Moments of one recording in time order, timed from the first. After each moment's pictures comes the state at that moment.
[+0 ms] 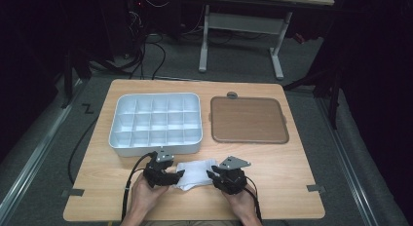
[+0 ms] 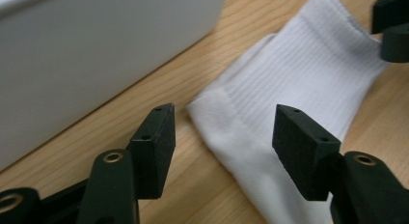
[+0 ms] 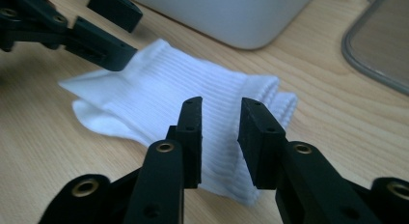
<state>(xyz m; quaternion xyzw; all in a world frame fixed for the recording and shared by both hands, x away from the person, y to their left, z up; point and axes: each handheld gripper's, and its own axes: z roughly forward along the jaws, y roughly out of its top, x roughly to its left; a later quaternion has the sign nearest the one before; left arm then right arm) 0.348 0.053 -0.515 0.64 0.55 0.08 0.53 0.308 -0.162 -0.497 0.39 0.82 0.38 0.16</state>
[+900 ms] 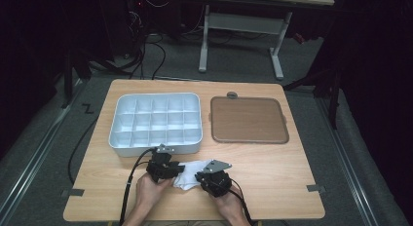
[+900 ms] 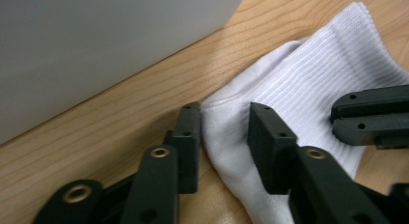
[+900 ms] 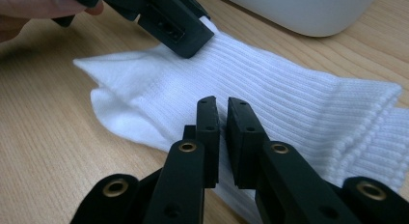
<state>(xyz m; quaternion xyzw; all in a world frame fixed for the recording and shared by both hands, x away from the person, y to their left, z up) 0.367 0.047 -0.527 0.61 0.59 0.02 0.52 0.313 -0.125 -0.523 0.37 0.84 0.36 0.14</state>
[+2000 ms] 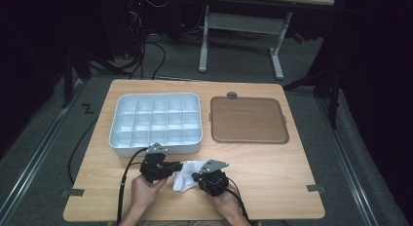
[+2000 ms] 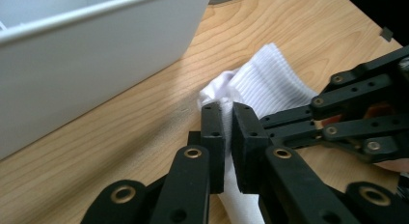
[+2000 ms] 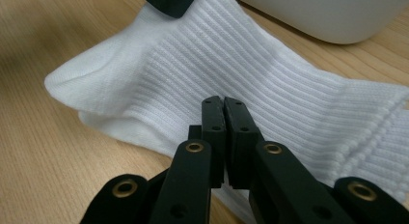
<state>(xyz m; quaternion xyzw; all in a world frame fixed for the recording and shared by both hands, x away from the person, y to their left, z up) 0.351 0.062 -0.495 0.59 0.56 -0.03 0.58 0.318 -0.117 -0.526 0.35 0.85 0.37 0.12</state>
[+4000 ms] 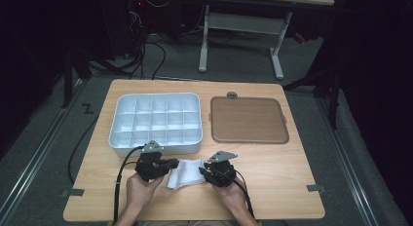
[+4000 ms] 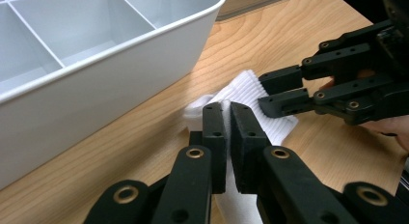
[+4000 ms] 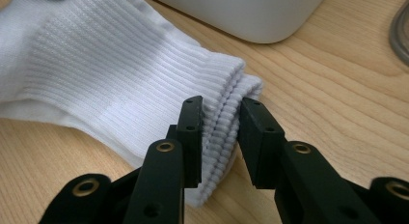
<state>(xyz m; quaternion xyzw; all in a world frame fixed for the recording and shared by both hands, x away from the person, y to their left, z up) 0.348 0.070 -0.478 0.60 0.55 0.00 0.58 0.338 -0.140 -0.517 0.41 0.83 0.36 0.13</state>
